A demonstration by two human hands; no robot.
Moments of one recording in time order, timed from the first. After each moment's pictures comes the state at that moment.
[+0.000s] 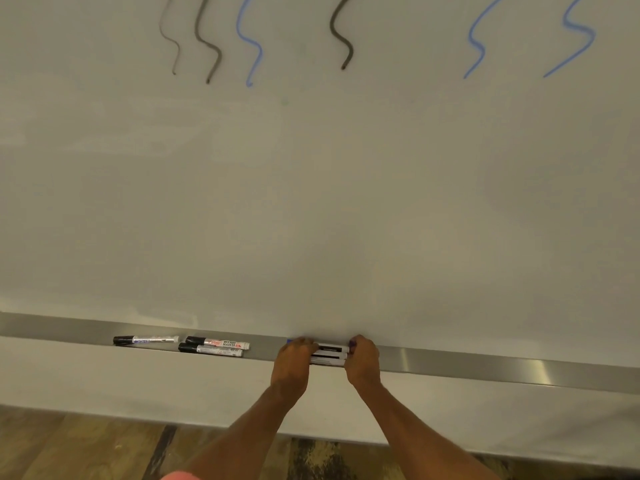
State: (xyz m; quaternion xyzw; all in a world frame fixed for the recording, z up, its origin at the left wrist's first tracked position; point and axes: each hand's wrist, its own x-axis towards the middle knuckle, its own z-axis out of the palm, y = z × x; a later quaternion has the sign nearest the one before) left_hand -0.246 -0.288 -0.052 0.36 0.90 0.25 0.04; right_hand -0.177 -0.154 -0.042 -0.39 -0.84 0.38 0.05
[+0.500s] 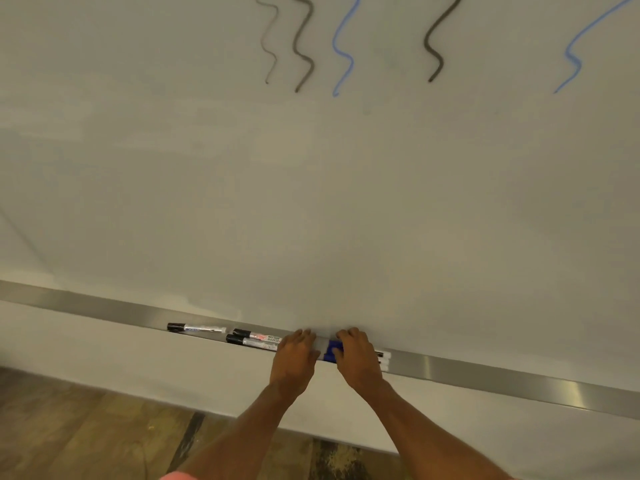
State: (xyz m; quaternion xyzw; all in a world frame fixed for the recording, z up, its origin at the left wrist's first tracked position) left_hand -0.275 -0.365 -0.044 0.30 0.92 0.26 -0.02; right_hand -0.221 -0.227 -0.029 -0.18 -0.96 0.21 0.04
